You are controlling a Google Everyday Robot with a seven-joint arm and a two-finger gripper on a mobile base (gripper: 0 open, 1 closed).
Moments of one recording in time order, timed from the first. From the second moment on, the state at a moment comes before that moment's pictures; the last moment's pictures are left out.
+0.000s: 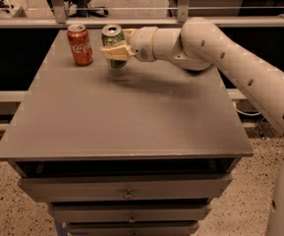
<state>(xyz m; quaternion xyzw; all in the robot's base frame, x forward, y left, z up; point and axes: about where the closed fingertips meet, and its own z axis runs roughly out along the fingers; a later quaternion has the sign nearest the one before) 0.721 0.062 0.917 -0.46 0.61 0.30 0.57</state>
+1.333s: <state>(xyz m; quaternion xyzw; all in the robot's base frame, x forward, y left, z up) 0.775 0.110 0.898 -0.41 0.62 0.35 0.57</state>
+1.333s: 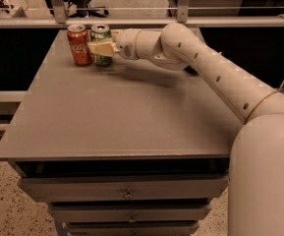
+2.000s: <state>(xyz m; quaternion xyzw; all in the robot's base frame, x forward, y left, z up) 0.776 0.118 0.888 -0.40 0.63 0.37 0.56</state>
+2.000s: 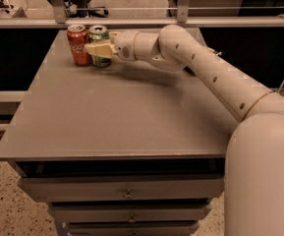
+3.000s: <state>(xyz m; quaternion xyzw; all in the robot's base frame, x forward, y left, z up) 0.722 0.094 0.927 -0.46 0.59 0.35 0.57</state>
